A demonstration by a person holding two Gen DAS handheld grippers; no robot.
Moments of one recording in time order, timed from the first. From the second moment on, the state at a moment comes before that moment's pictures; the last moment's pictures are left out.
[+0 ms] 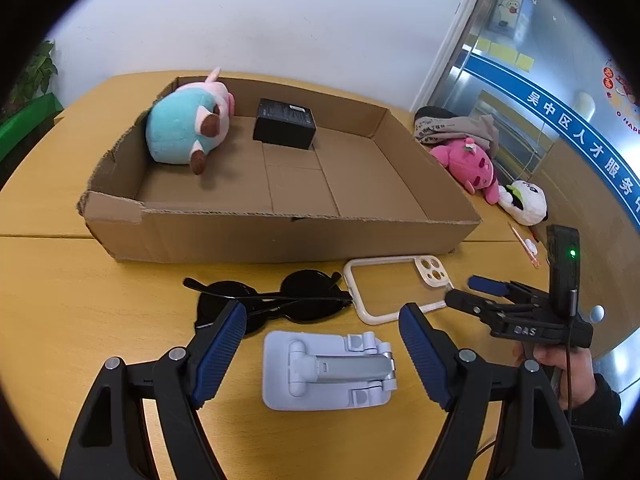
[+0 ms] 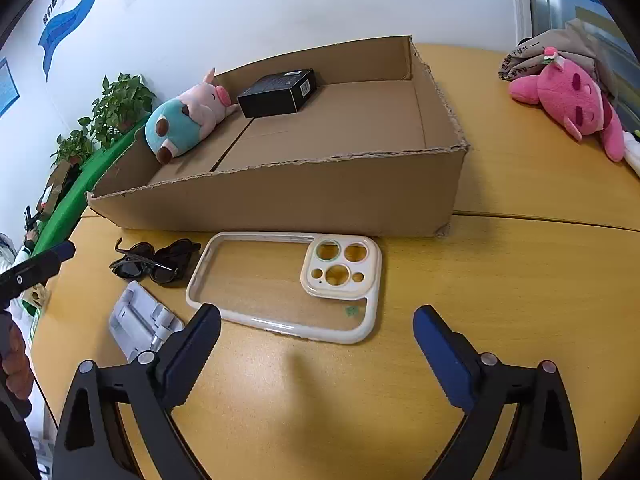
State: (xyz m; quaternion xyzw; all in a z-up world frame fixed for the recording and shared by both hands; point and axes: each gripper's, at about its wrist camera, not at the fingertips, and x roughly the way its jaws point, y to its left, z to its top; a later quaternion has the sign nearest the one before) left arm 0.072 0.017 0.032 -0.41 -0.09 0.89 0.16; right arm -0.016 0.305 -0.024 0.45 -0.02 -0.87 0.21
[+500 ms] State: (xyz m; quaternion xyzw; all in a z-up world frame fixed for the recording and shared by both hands) left arm 0.067 0.076 0.022 -0.43 -0.06 0.87 0.21; right arm -0.002 0.307 -0.042 0.48 0.00 -0.84 0.25
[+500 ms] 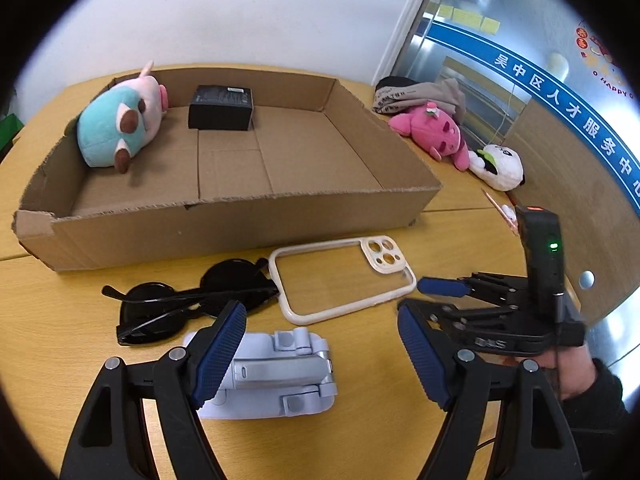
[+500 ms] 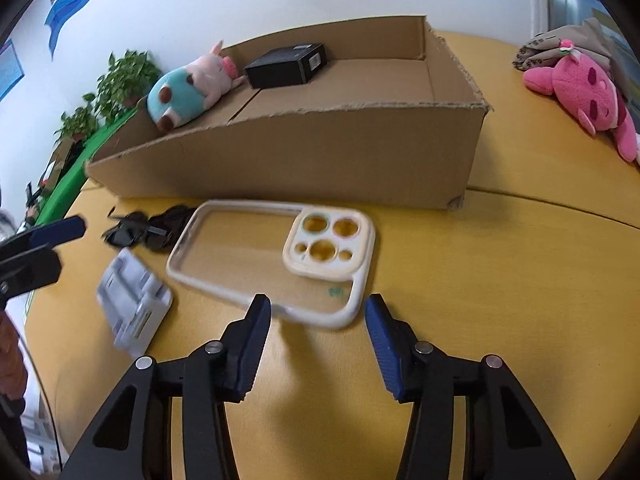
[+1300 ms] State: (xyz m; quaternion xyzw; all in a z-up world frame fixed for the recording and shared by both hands) left arm 0.085 0.002 -0.035 -0.49 -0.11 0.84 0.19; right arm 0.054 0.190 -0.046 0.45 0.03 -0.83 0.33
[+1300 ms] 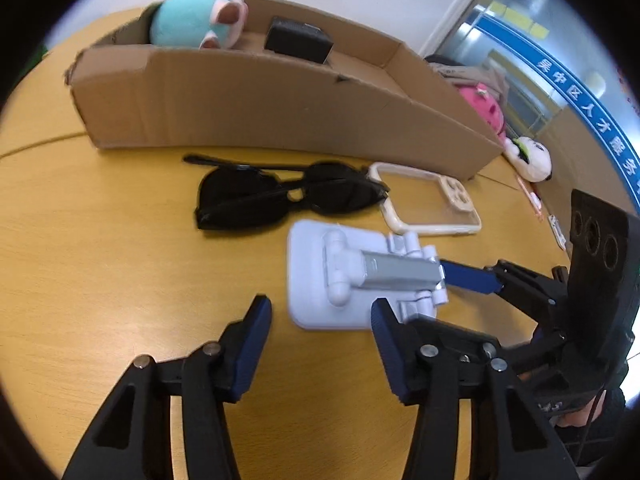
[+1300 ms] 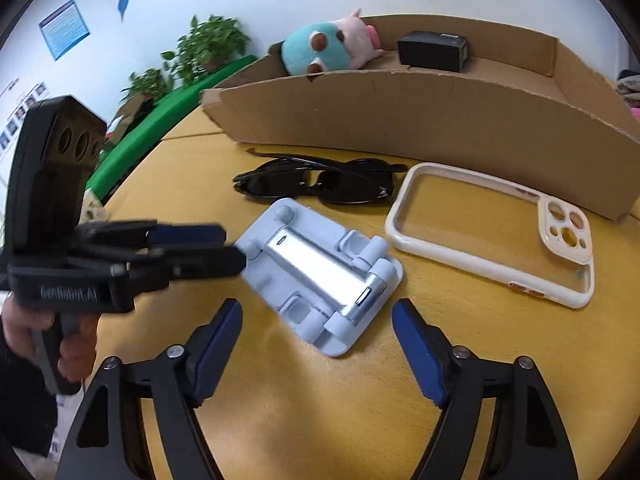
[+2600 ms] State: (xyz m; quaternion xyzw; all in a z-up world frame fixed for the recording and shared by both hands) left arm 0.119 0.014 -0.014 -0.47 -0.11 0.86 0.16; right arm 0.073 0.221 -0.023 0.42 -0.01 -0.85 0.32
